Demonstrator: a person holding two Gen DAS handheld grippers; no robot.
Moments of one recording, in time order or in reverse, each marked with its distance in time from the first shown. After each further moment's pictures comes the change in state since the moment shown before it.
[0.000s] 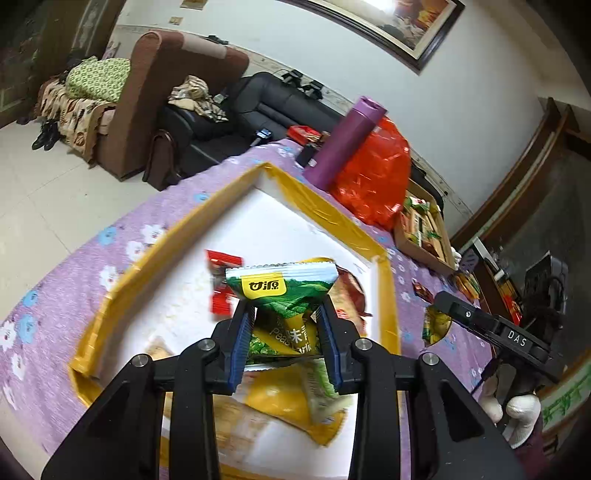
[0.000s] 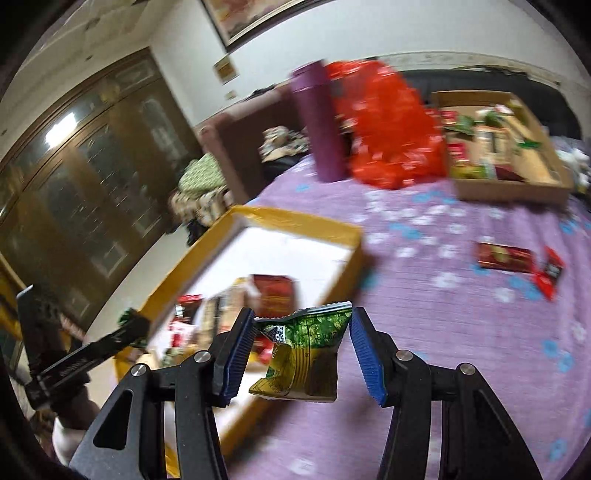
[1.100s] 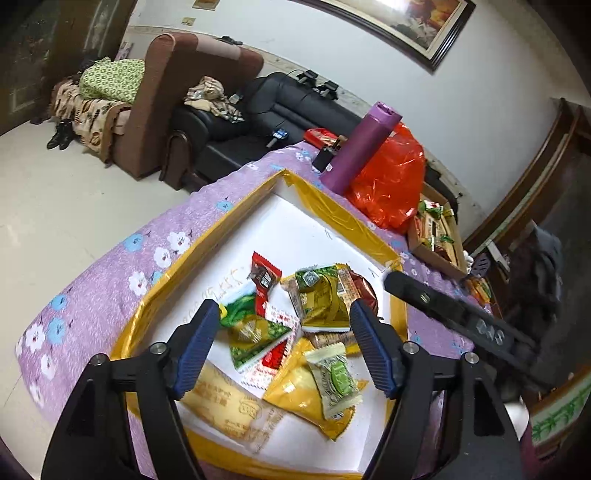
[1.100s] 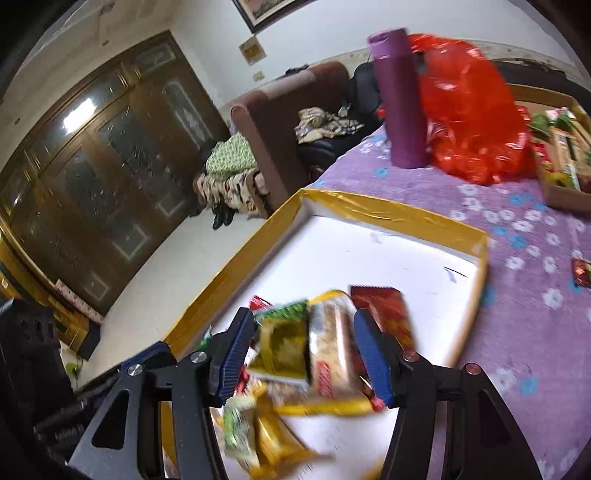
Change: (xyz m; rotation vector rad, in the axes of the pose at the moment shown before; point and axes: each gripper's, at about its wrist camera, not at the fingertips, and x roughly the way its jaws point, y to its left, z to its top) left arm -0.015 -0.003 0.007 -0.012 0.013 0.071; right arm 0.058 0.067 0.007 -0.021 0.040 0.077
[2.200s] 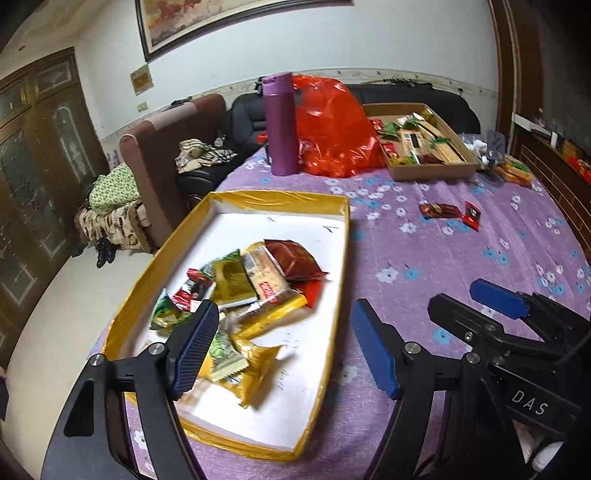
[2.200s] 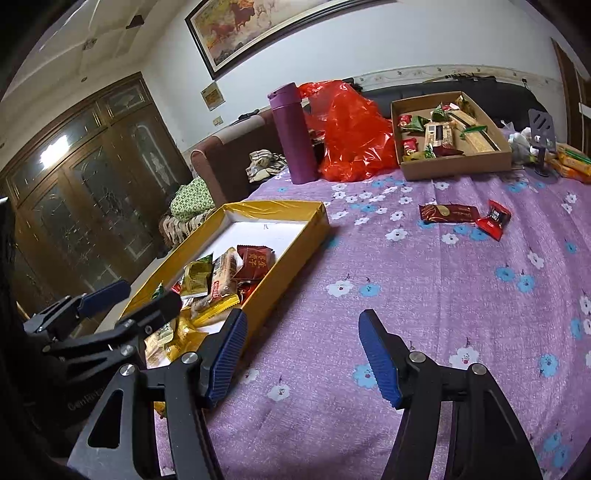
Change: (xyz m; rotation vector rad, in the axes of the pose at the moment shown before) left arm 0.005 -0.180 -0.075 0.520 -0.038 0.346; right arm -0.127 -0.080 -0.093 0.077 -0.172 -0.133
